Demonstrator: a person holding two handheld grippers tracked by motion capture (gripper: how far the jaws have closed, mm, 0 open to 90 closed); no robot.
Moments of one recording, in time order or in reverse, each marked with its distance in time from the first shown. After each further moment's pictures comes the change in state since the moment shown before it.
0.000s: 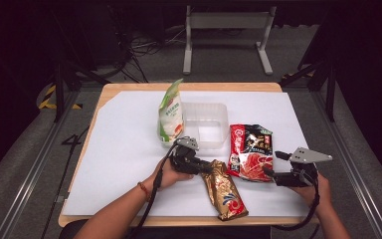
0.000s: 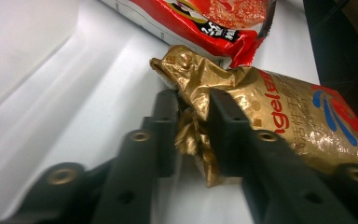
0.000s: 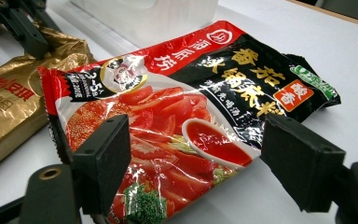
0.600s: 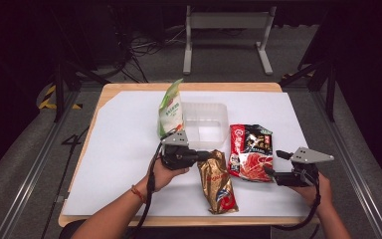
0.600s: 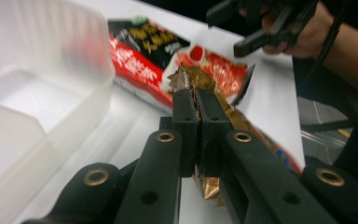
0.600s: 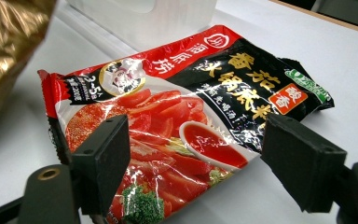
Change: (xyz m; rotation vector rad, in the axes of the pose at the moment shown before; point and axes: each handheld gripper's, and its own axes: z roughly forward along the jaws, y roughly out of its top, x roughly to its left) left arm -0.040 0.020 -0.055 -0.236 0.132 0.102; right arm 0.000 0.001 -0.003 -0.009 -0.008 -0.006
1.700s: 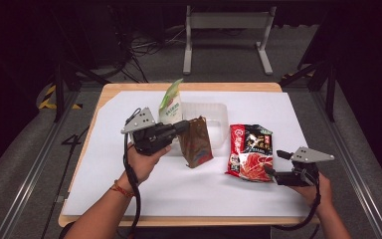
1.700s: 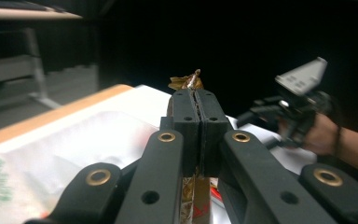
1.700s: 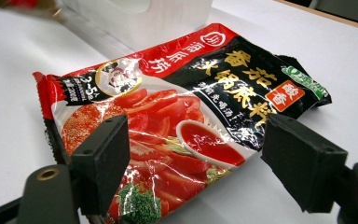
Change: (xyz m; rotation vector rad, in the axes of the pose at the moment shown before) left arm -0.005 0.043 -0.079 -0.320 0.219 -0.020; right arm -0.002 -0.001 0.000 0.001 -0.005 0.018
